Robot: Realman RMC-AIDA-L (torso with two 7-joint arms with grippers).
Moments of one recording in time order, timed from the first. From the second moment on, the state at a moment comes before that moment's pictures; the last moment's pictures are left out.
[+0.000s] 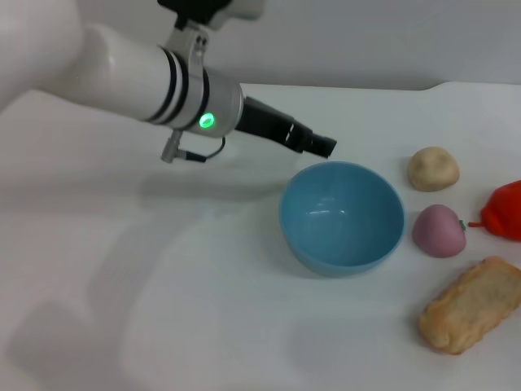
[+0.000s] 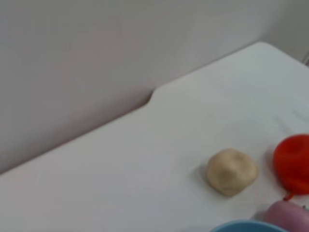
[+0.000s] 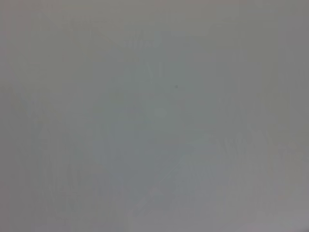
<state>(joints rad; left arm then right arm) -0.64 -2.06 1.60 1.11 2.21 0.95 -2.61 0.41 2.08 -0.46 0.08 -0.77 -1.21 0.38</state>
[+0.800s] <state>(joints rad) -0.70 -2.07 1.66 0.80 2.14 0.84 -2.60 0.41 2.08 -0.47 0.08 -0.78 -1.21 0.38</state>
